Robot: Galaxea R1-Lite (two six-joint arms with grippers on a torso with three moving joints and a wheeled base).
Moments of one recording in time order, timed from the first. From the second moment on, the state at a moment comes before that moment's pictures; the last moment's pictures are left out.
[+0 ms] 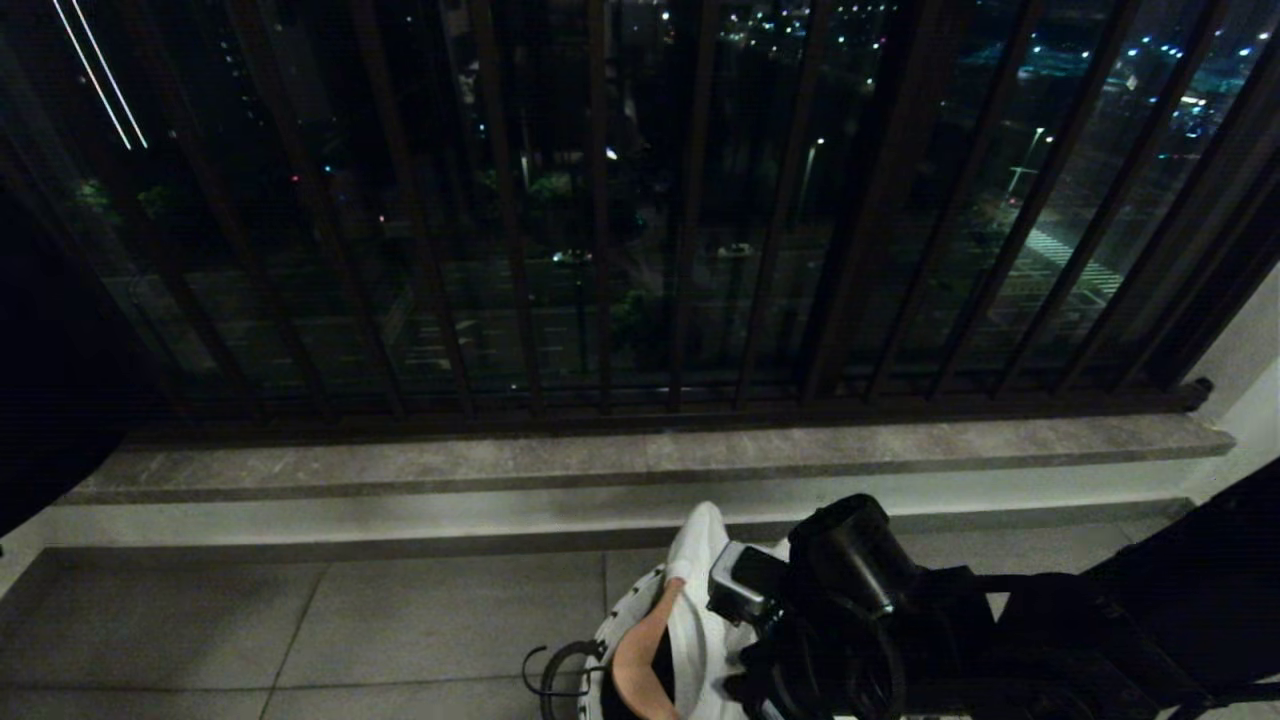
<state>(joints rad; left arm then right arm) 0.00 0.00 0.00 -0.01 0.00 0.01 0.69 1.90 -0.70 -0.35 0.16 -0.19</state>
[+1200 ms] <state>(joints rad) 0.00 0.00 0.00 -0.01 0.00 0.01 0.33 1.19 -0.52 -0.17 -0.24 0.00</state>
